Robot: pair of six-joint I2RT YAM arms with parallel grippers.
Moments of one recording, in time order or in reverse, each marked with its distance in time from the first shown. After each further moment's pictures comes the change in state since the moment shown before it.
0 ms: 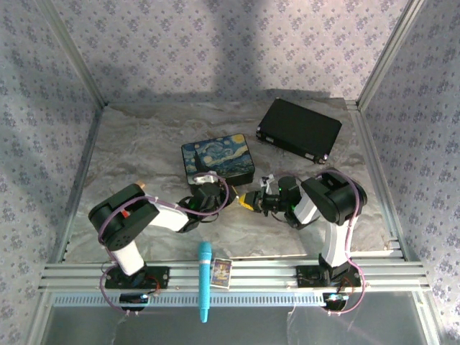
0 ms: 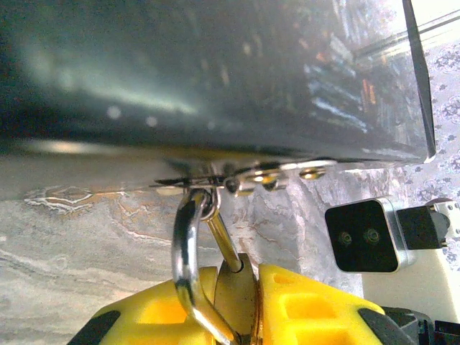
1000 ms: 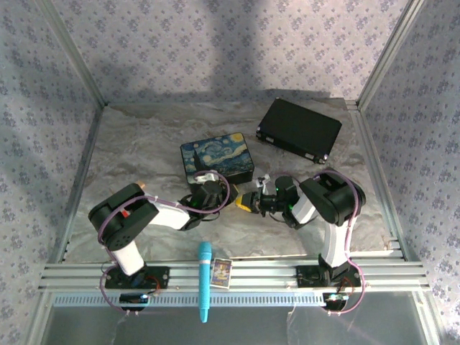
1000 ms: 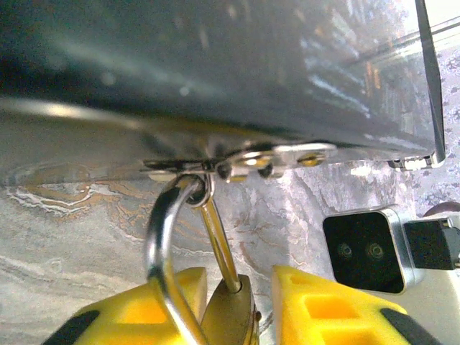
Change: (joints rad) left arm 0.000 0.000 0.035 -0.065 -0.004 -0.016; right arm 0.029 -0.003 0.020 -0.018 -0.027 -0.021
